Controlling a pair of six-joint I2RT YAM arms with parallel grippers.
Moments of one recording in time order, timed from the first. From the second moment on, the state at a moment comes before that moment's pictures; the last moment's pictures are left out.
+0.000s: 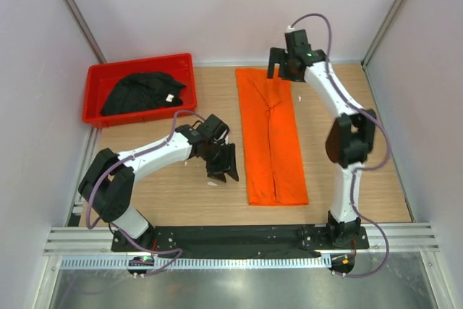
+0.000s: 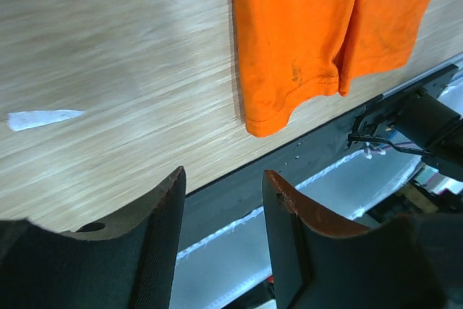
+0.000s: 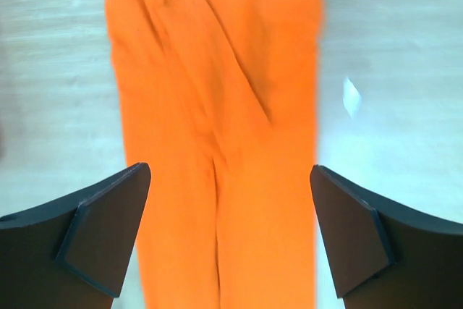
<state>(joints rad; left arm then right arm) -0.74 1.58 1.09 -0.67 0.36 -0.74 0.27 2.17 2.11 -0.74 0.10 0.30</state>
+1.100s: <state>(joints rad) -0.85 1.67 0.82 -0.26 0.41 -1.16 0.26 1.00 0.55 -0.85 -0.06 0.73</state>
